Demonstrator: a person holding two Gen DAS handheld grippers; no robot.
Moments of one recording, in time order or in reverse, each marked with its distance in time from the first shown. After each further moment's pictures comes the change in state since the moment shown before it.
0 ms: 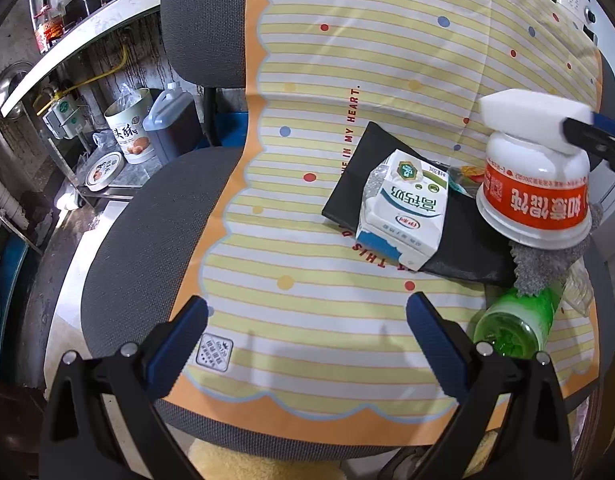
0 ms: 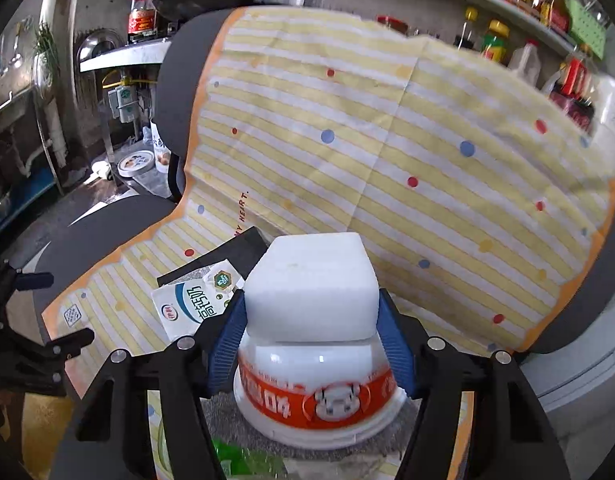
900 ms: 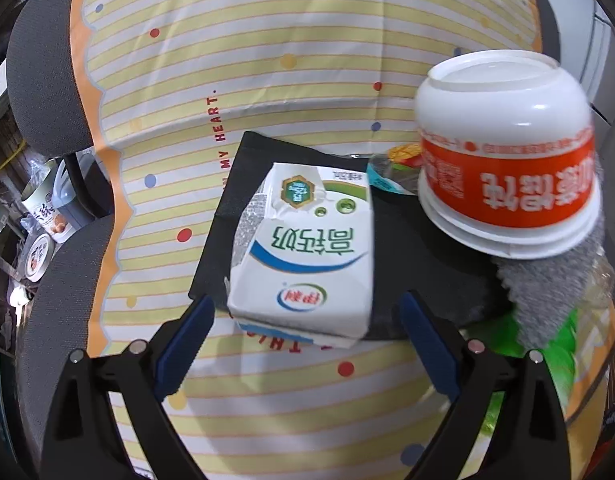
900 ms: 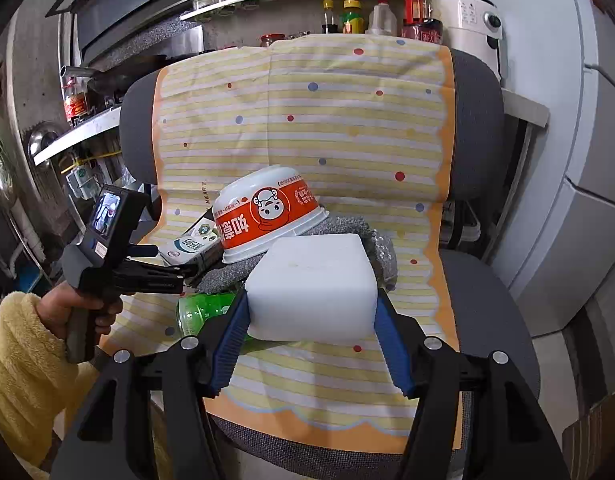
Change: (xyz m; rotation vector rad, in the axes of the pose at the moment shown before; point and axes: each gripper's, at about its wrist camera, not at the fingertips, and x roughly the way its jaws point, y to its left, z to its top) left arm 0.084 -0.071 0.034 0.286 -0.041 -0.174; right arm -0.107 -0.020 -0.139 0.393 -0.026 -0.087
